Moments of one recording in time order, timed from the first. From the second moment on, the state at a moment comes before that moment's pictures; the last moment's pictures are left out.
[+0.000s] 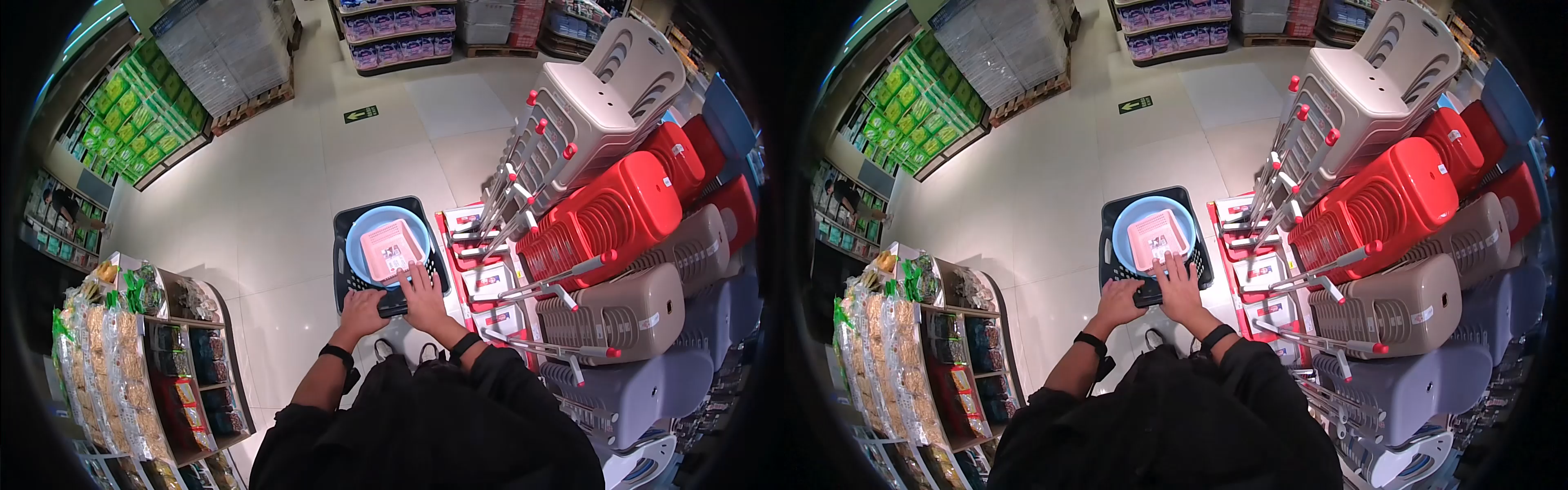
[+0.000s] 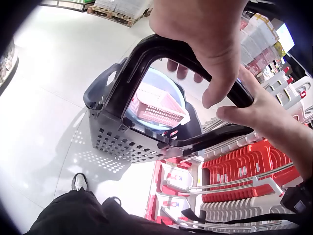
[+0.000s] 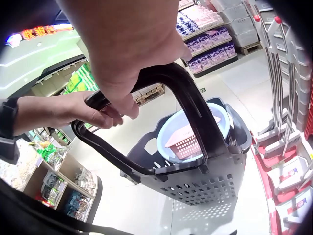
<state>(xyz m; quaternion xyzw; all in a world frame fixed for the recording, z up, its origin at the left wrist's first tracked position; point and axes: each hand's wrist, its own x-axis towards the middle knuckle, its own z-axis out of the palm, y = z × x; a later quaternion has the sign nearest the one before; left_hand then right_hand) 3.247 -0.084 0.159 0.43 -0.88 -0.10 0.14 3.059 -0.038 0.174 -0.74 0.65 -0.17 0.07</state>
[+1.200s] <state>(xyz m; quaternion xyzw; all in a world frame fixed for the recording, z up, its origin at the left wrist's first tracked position) 3.219 -0.317 0.173 0.46 -0.84 -0.28 -0.04 3.034 -0.257 0.166 -0.67 0.70 -0.06 0.24</state>
